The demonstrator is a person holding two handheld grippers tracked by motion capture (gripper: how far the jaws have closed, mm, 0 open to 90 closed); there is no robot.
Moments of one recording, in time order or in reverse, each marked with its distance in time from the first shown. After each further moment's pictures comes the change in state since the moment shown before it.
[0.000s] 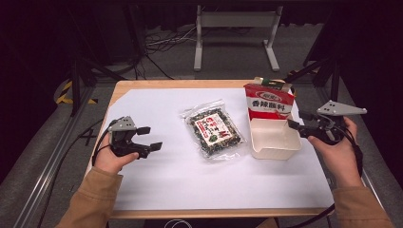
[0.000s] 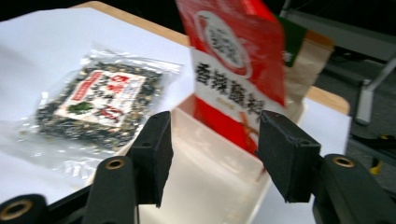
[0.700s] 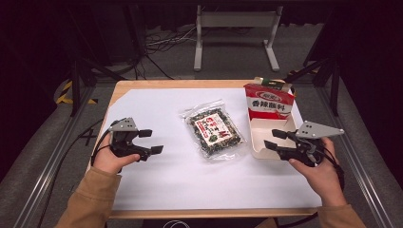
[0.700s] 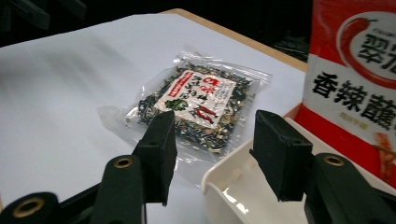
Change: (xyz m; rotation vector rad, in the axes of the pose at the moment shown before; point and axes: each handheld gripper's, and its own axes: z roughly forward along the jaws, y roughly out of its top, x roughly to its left) left arm -0.005 0.002 0.001 0.032 -0.052 -0.019; right arm 0.068 -0.016 0.009 -0.056 0.227 -0.091
